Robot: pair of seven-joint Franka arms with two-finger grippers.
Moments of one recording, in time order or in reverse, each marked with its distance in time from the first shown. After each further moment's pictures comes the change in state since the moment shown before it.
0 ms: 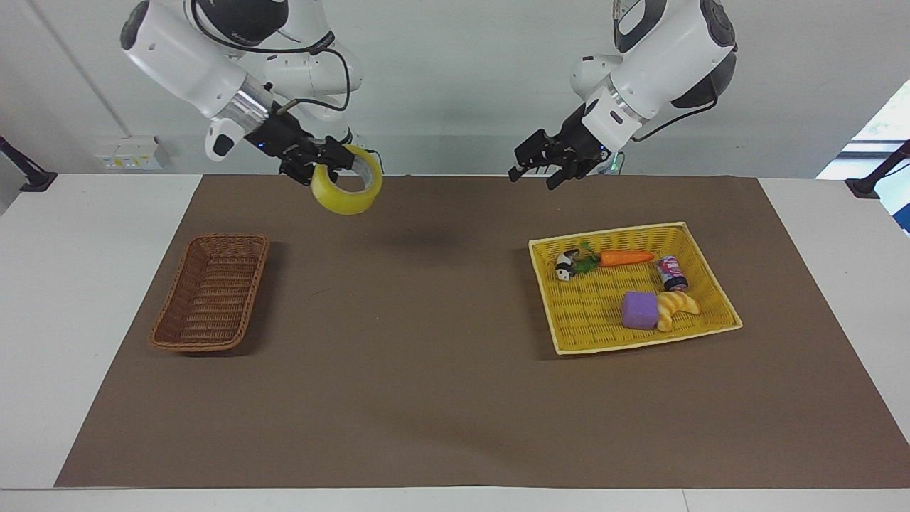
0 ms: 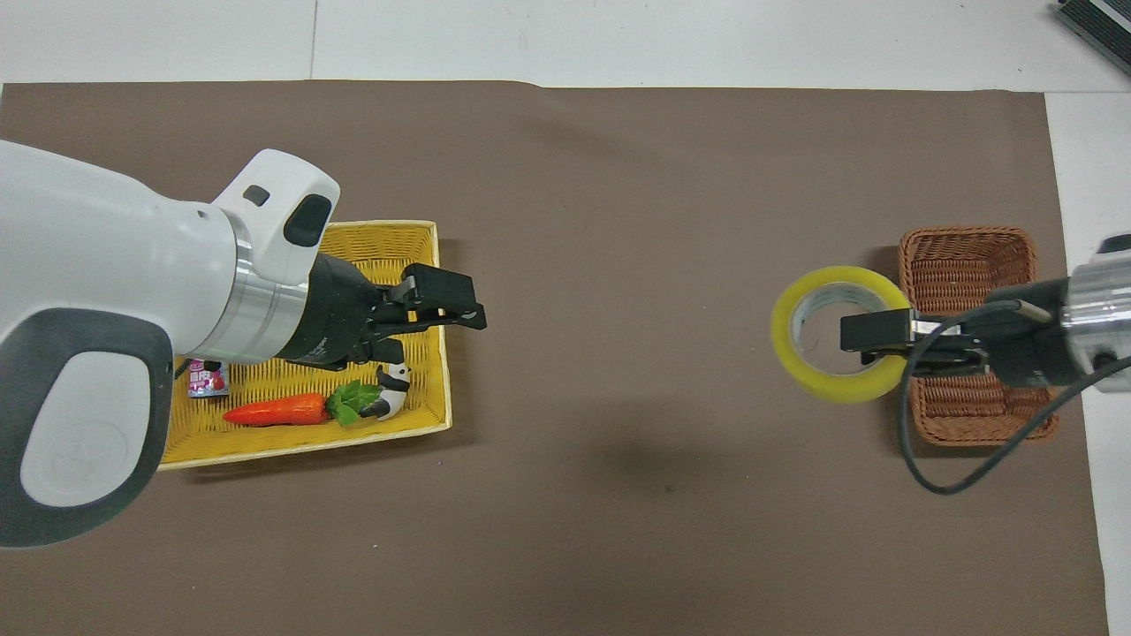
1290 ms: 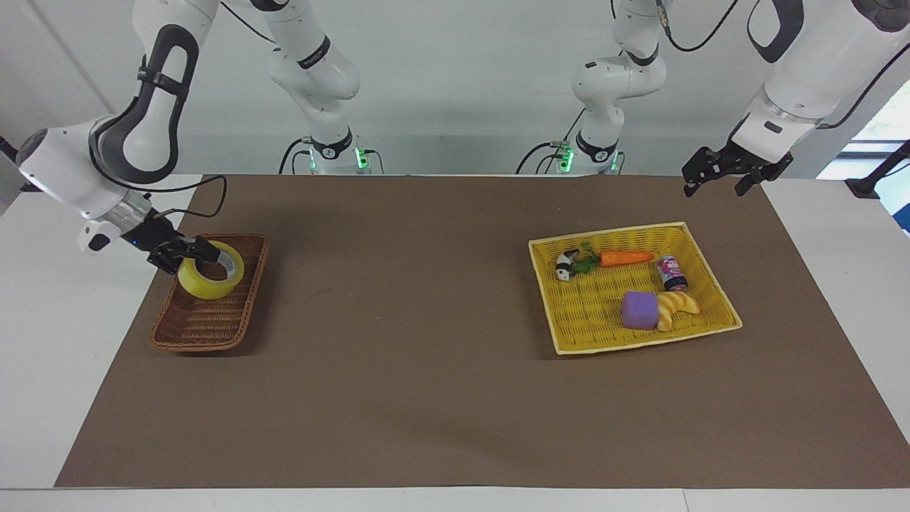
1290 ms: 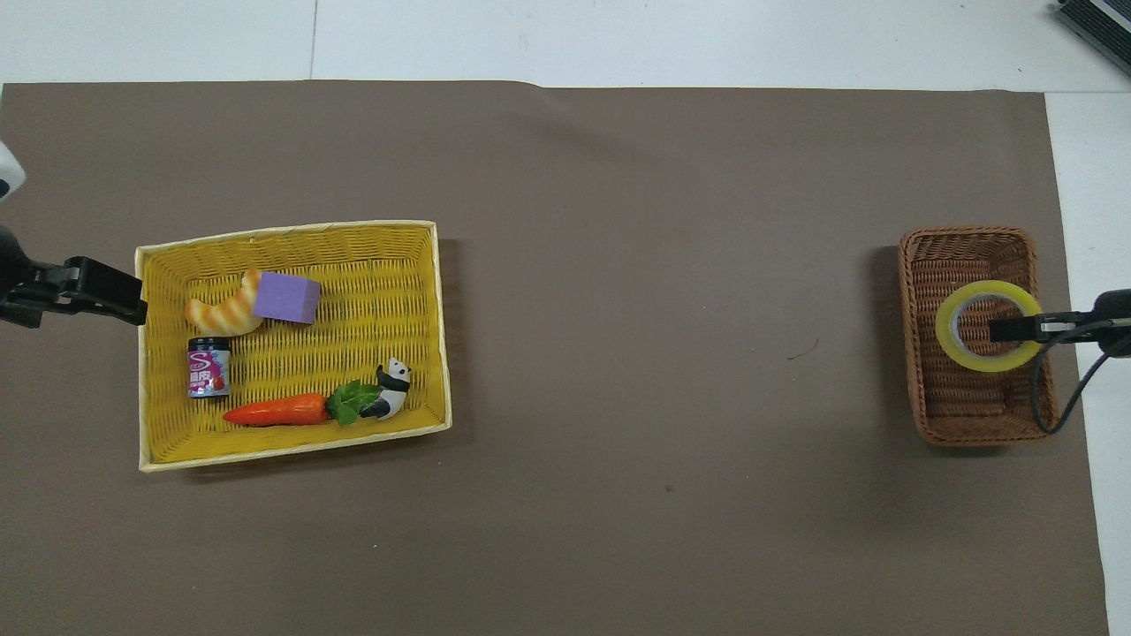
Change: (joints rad) left arm 0.306 0.072 0.006 0.198 0.475 -0.344 0.466; right arm -0.369 0.368 -0.019 -0.026 -0.126 0.277 -0.699
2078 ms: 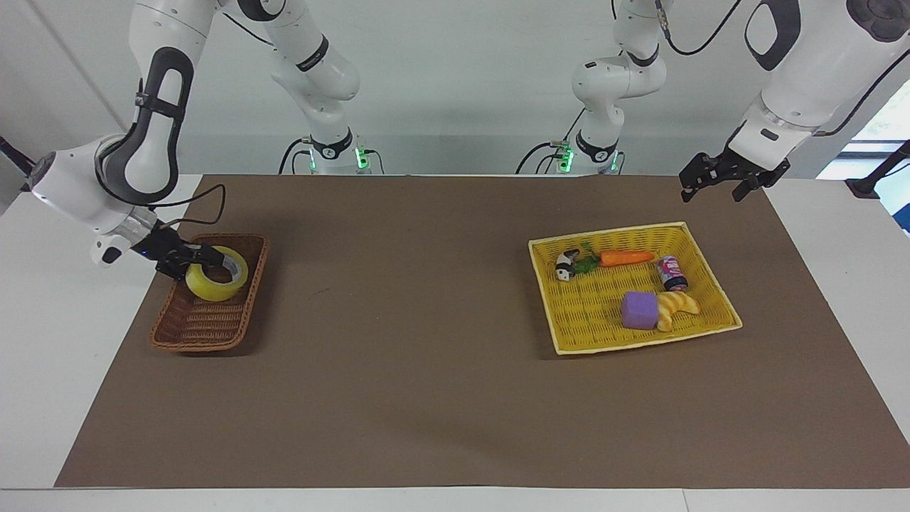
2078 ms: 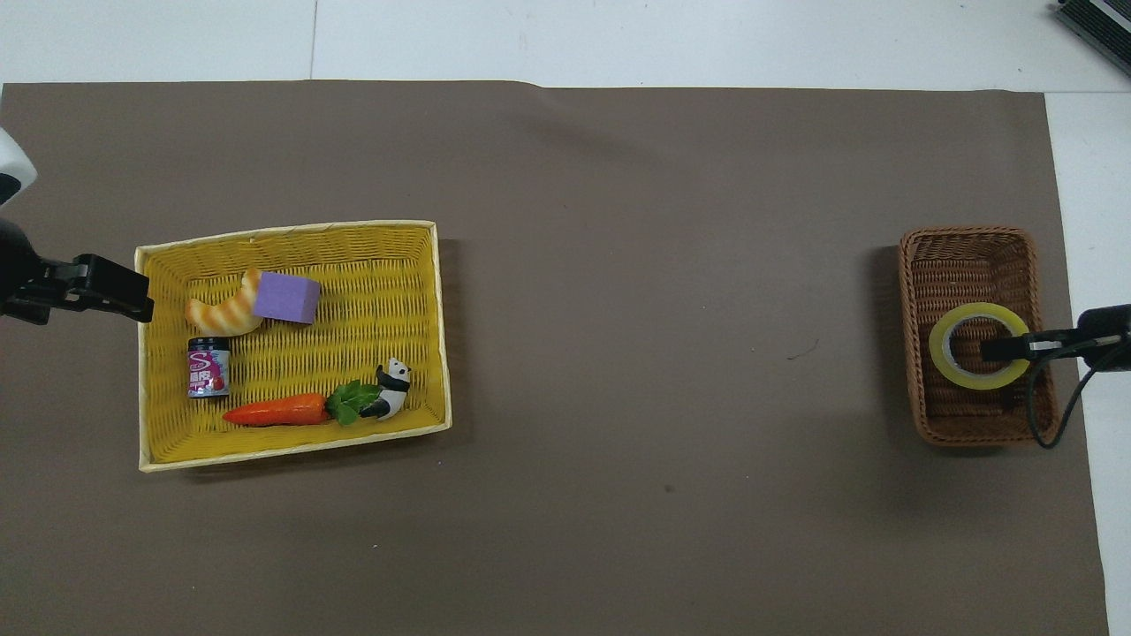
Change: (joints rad) left arm 0.000 0.006 -0.003 0.000 0.000 0.005 0.000; right arm -0.035 0.056 0.001 -0.017 0.000 0.010 -0.089
